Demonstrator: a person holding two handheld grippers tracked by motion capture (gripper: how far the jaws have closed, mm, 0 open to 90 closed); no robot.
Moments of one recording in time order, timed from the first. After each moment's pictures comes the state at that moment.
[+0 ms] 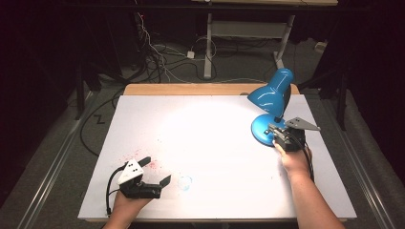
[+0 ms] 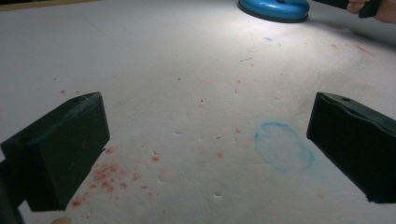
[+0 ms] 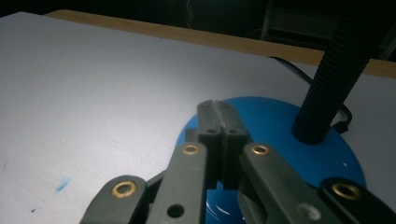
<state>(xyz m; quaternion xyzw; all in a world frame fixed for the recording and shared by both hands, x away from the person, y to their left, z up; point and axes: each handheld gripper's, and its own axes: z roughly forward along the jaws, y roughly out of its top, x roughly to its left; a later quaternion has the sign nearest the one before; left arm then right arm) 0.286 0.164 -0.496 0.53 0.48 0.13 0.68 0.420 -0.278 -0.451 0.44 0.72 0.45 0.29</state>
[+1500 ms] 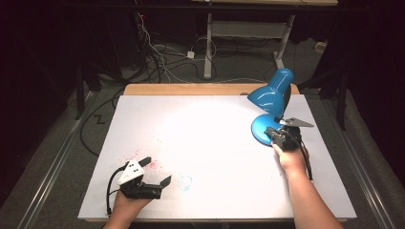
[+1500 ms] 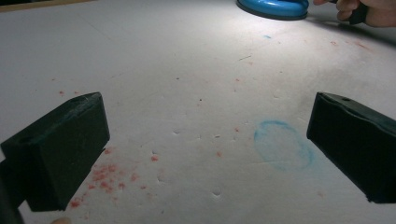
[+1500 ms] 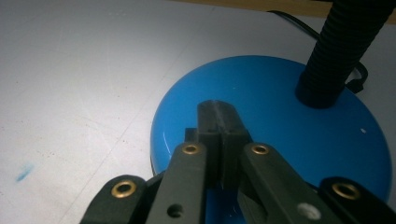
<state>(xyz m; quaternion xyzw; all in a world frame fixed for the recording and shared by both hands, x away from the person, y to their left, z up) 0.285 0.163 -0.496 0.54 0.48 0.13 0.68 0.437 -0.280 -0.472 0.48 0.73 0.41 0.26</state>
